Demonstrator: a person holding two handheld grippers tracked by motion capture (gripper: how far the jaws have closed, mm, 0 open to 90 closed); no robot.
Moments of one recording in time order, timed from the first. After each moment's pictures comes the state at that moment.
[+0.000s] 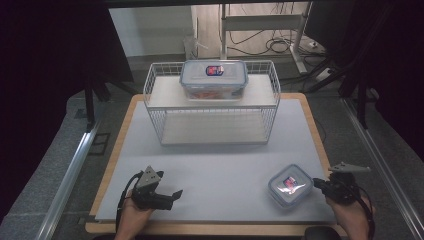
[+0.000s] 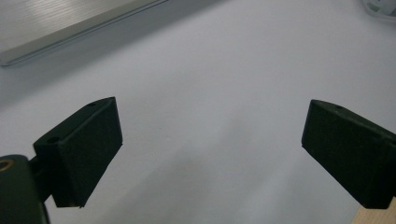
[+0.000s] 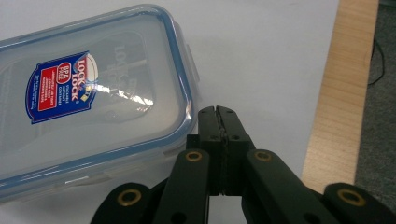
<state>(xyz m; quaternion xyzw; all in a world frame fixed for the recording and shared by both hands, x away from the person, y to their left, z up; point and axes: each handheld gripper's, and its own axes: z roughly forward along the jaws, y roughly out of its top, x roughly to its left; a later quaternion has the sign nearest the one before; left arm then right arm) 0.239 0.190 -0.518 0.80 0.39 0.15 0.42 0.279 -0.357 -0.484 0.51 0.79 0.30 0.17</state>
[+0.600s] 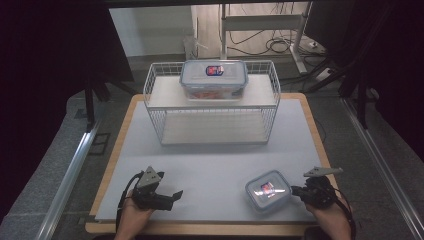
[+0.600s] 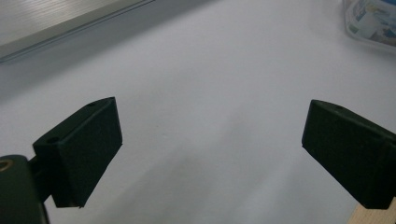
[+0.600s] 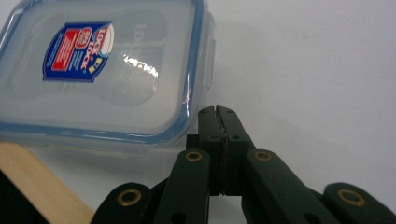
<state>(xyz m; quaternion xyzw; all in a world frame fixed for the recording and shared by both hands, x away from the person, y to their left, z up) 0.240 0.190 -0.519 0.80 0.39 0.15 0.42 0.270 -0.302 -0.492 0.45 0.83 0.30 0.10</state>
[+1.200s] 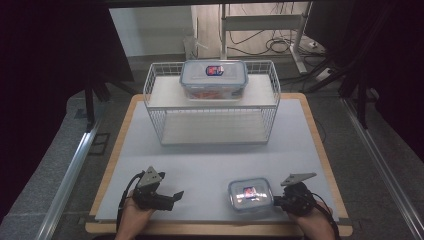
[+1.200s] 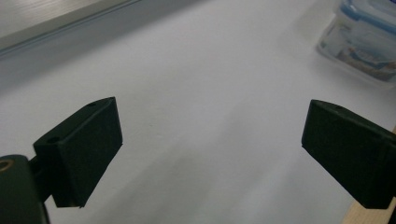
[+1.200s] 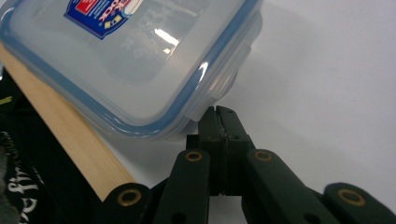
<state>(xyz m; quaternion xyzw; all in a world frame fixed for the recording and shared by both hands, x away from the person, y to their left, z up) 0.241 0.187 -0.519 0.81 0.39 0.13 0.42 0.260 -0.250 -0.504 0.38 0.88 0.29 0.04</state>
